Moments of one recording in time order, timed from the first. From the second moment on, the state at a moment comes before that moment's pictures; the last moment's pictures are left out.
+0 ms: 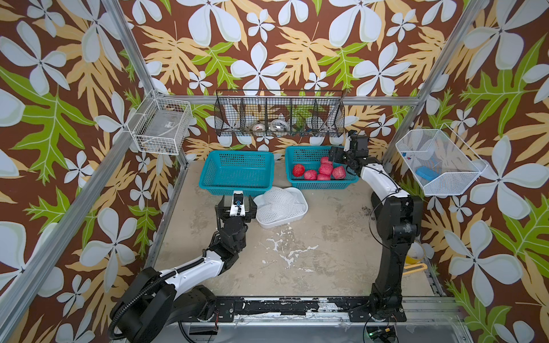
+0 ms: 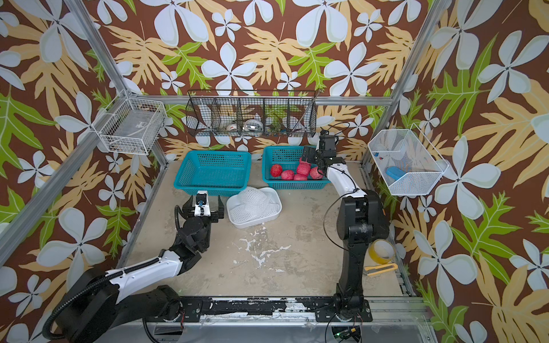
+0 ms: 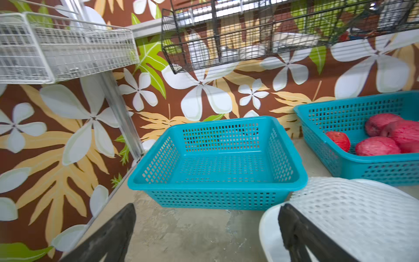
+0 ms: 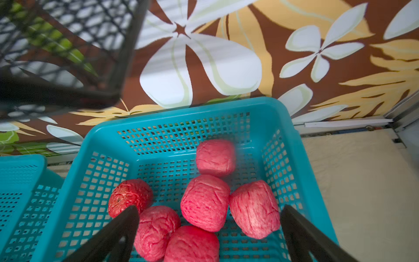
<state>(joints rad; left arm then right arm) -0.59 1.16 0.39 0.80 -0.78 0.17 0.07 2.04 1.79 -0.28 -0.01 0.21</state>
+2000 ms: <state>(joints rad) -0.11 1.46 0.13 1.25 -0.40 -0.12 0.11 1.46 0.32 0.85 0.53 0.03</state>
